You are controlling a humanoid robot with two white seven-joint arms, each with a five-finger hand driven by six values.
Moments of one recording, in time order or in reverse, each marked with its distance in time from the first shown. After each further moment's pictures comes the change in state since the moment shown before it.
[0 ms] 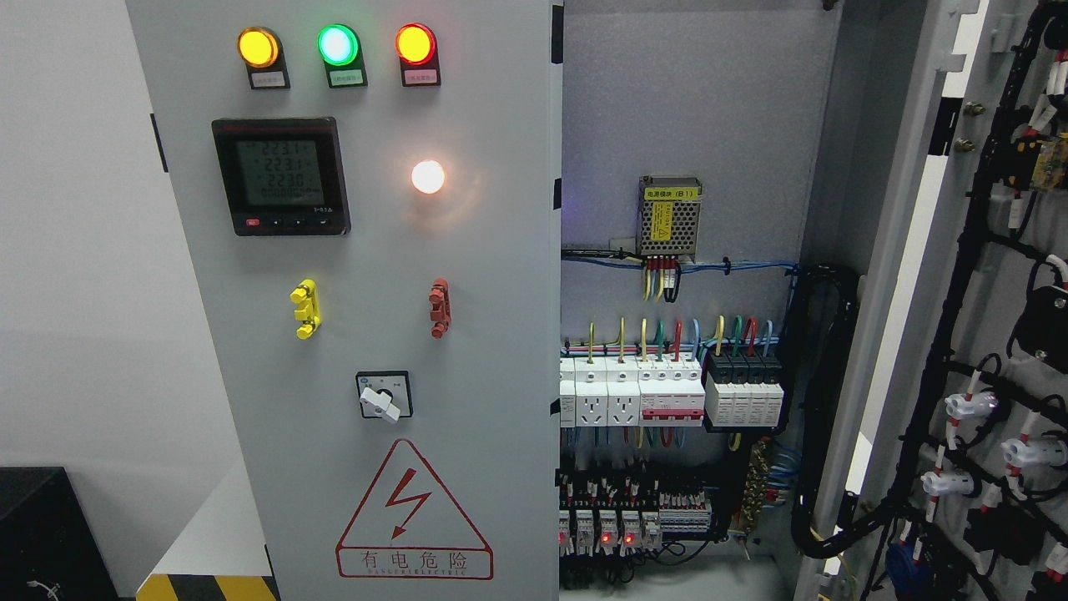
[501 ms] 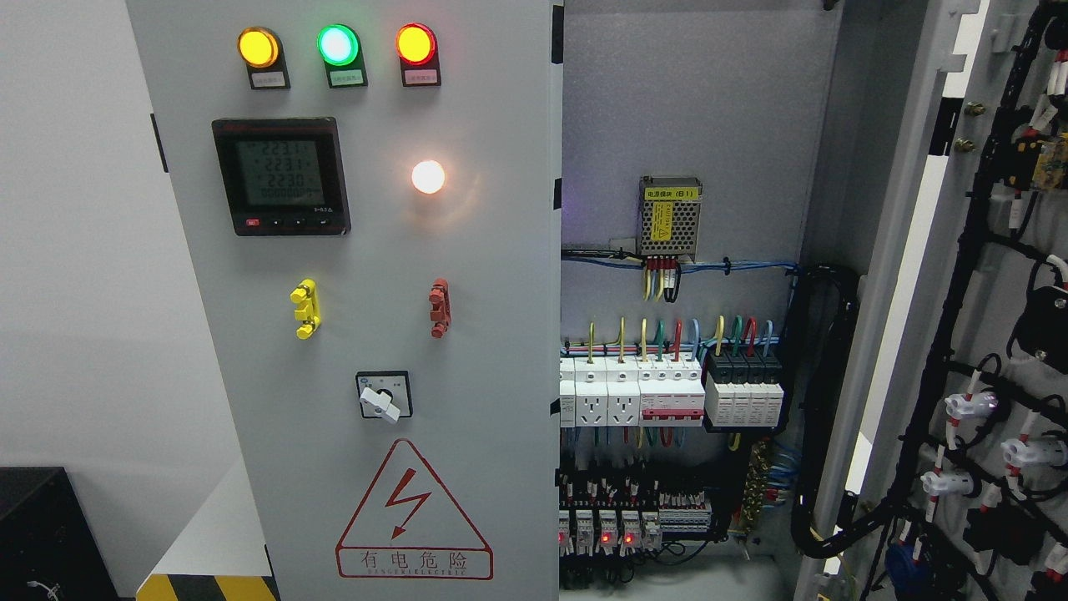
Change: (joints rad) left arm -0.028 -0.136 0.420 0.207 -0.420 0.115 0.035; right arm 0.003 0.000 0.000 -0.004 0.000 0.000 0.000
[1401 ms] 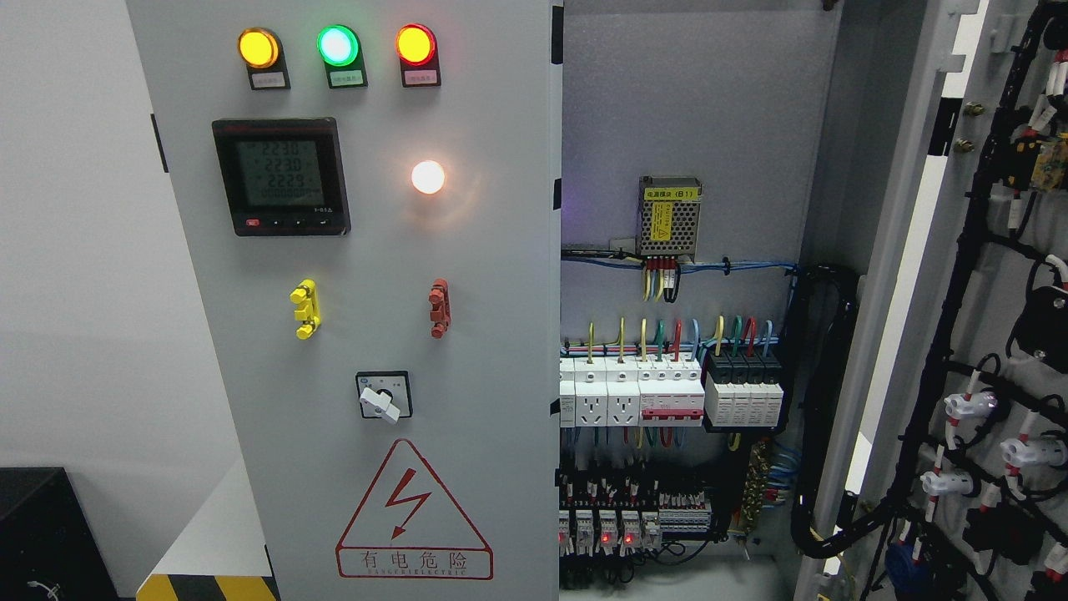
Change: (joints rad) left arm -0.062 -0.130 0.201 0.129 -0.120 0.043 0.060; right arm 0.398 -0.108 0.003 -0.845 -0.007 -0.097 0.004
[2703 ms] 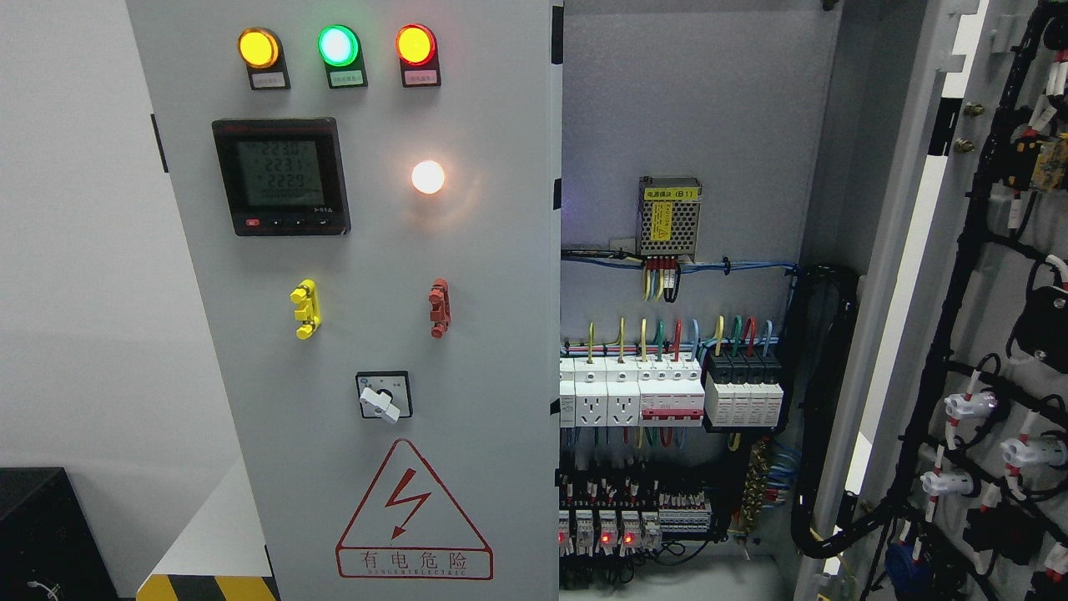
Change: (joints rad) left arm -0.013 -0.020 -0.026 0.023 0.019 0.019 0.029; right arm 0.147 -0.135 0.102 -0.976 0.001 -0.351 -0.007
